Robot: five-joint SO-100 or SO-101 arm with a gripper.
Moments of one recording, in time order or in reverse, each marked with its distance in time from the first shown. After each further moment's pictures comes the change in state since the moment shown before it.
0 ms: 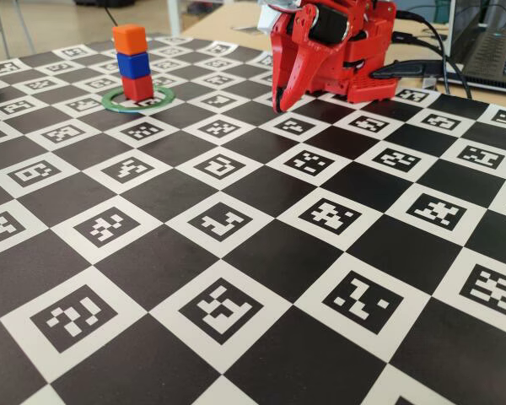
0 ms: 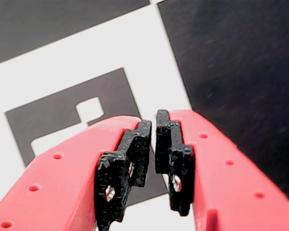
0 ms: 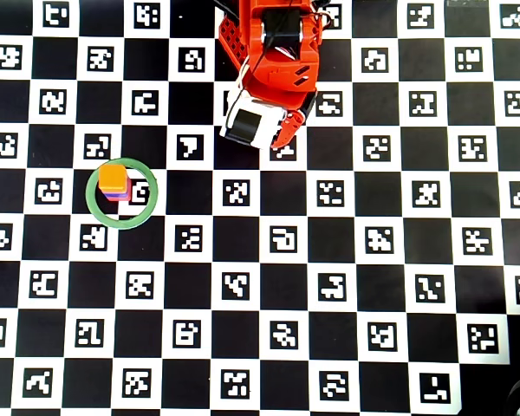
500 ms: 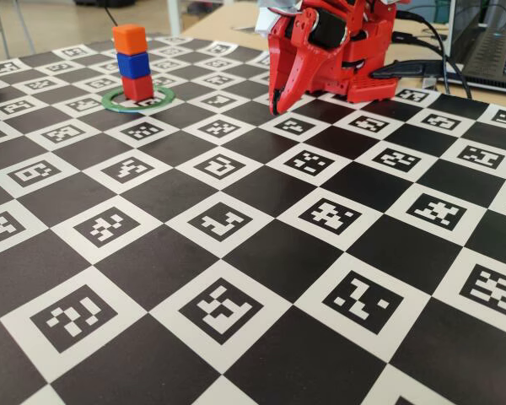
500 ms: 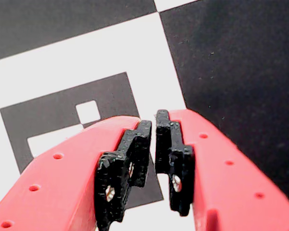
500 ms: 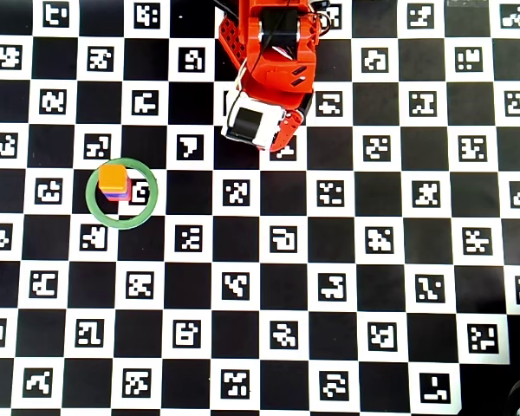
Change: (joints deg) arm 0.0 3.6 1.4 1.5 -5.3
